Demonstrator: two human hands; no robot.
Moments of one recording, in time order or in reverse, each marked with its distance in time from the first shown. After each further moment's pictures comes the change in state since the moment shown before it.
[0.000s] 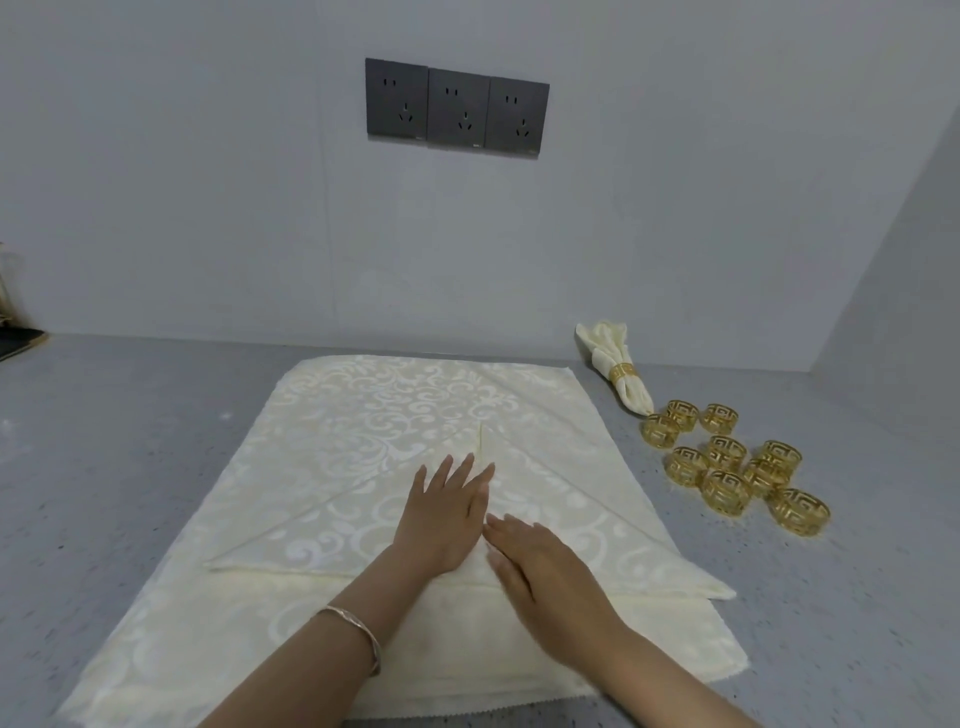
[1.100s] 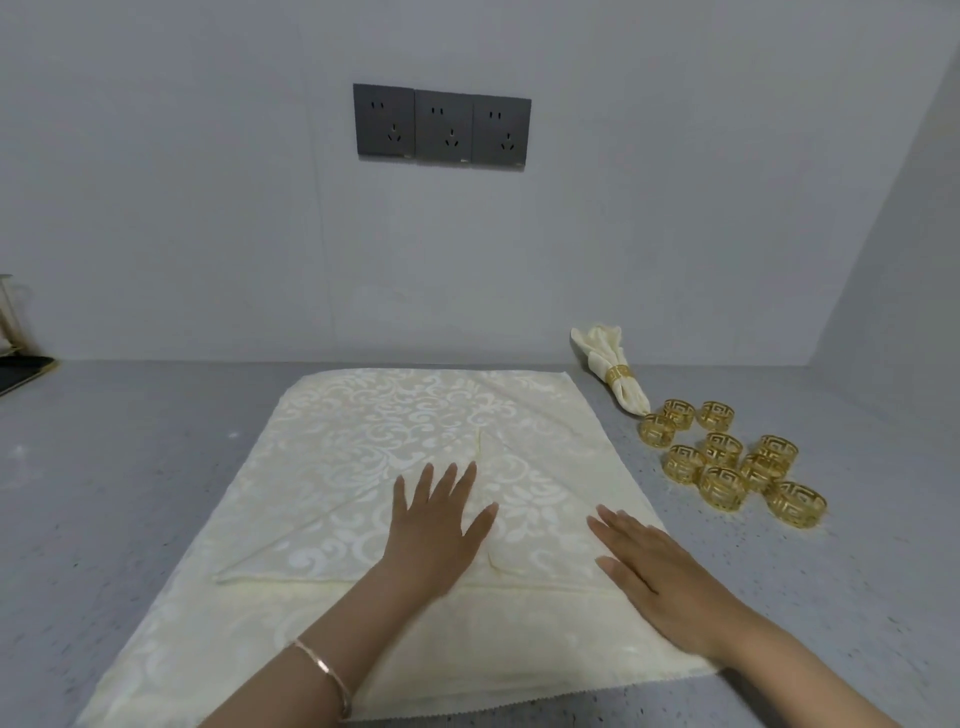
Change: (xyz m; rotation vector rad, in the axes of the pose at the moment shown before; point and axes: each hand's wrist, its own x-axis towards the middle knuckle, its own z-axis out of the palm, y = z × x) left_hand -0.025 0.003 -0.012 0.072 0.008 -0.066; right_hand -0.043 0.083 -0.054 -0.079 -0.217 0.140
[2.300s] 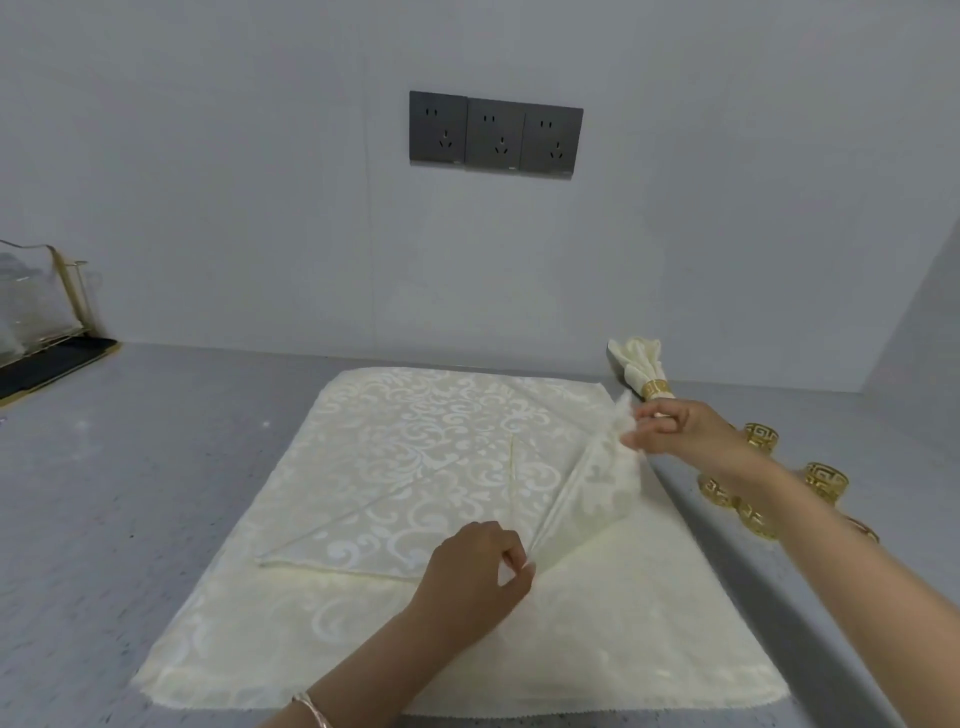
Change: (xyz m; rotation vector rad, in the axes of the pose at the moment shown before) left_hand -0.043 0.015 -0.004 -0.308 0.200 0.145; right_hand 0.086 0.005 -0.110 0.760 0.216 0.084
